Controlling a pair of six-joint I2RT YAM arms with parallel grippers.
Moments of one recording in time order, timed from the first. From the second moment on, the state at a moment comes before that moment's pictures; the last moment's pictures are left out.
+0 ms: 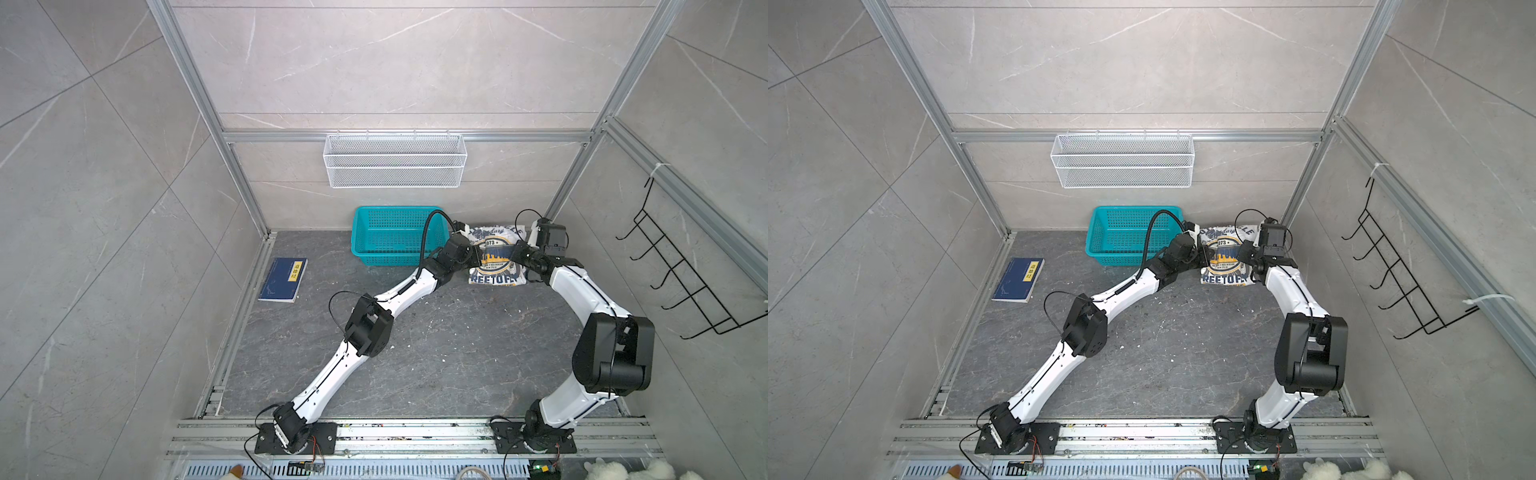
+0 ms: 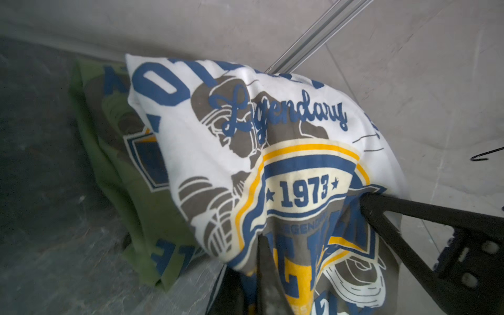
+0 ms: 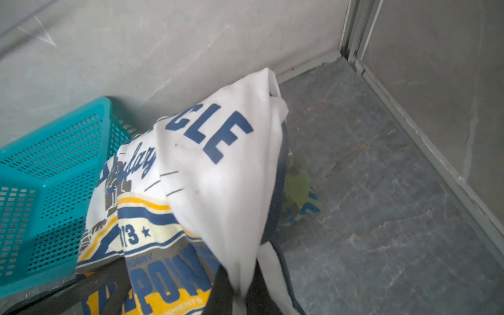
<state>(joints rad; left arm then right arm) -0.84 2.71 2.56 -0.14 0.11 -0.75 -0.11 1.67 1.28 -0.21 -0.07 0.29</state>
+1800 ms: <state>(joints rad) -0.83 2.86 2.56 0.09 -0.04 -0.59 -0.21 2.37 2.00 -0.28 -0.31 0.34</state>
